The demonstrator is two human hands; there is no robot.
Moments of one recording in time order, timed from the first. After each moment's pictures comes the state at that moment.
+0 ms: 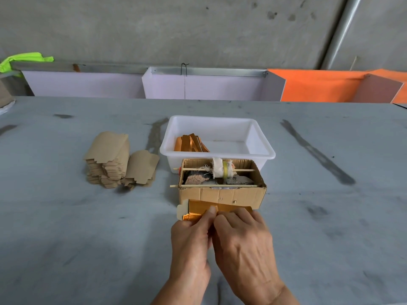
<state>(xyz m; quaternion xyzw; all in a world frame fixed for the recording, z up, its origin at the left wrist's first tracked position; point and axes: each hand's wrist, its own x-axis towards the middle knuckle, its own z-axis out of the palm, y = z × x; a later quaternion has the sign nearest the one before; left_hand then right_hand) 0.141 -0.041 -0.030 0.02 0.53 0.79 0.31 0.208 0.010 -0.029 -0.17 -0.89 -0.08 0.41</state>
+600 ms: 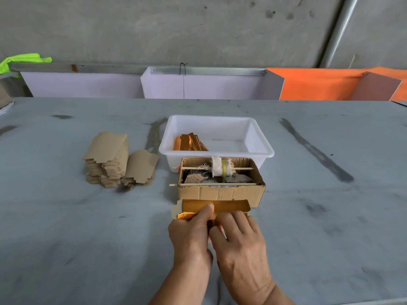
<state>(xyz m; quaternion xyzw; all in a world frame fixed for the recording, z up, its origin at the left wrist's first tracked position) 0.137 -0.030 -0.037 -0.06 0.55 0.79 0.28 0.209 0.006 -0.044 -0.13 -0.88 -0.09 0.44</state>
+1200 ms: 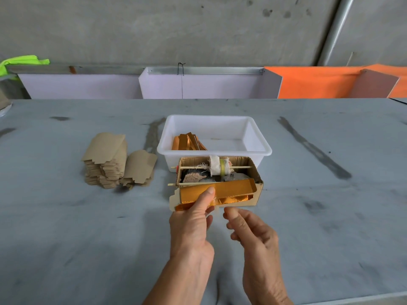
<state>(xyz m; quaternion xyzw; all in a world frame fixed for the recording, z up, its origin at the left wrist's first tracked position) 0.136 -0.026 -0.017 -0.09 0.51 0.80 0.29 0.221 0.005 -0.037 -0.29 -0.51 0.69 0.42</state>
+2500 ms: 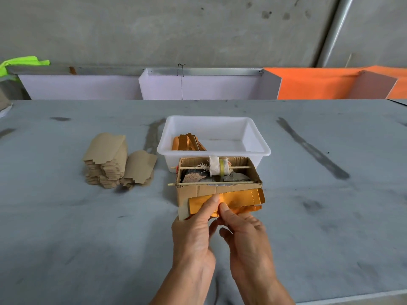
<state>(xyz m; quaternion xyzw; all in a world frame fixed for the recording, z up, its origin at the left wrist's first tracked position) 0.148 -0.035 -0.019 -0.06 0.50 0.81 0.30 0.207 0.002 -0.020 -0.35 -0.38 0.79 0.33</state>
